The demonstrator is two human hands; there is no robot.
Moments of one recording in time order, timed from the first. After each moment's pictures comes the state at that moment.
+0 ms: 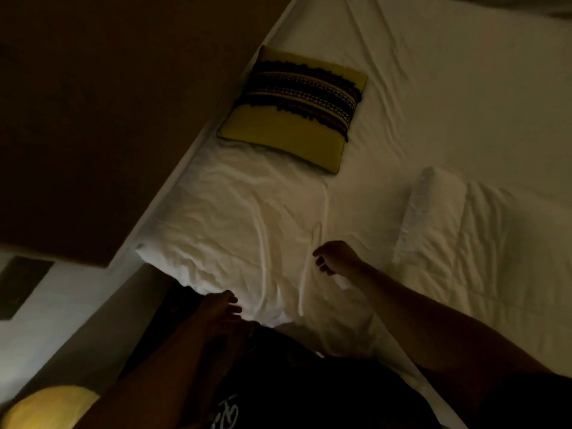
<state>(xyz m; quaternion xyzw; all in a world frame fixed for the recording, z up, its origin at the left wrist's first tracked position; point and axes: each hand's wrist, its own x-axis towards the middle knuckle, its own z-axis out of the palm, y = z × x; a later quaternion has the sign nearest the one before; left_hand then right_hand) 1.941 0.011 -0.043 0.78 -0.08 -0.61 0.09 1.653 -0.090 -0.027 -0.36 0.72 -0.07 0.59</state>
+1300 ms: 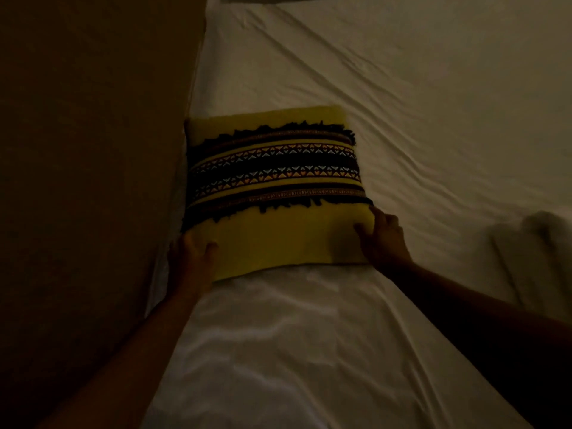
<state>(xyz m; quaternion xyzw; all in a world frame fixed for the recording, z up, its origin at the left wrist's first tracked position) 2.007 -0.574 -0.159 0.72 -0.62 -0.30 0.12 1.662 -0.447 -0.164 -0.36 0.86 -0.21 0.29</state>
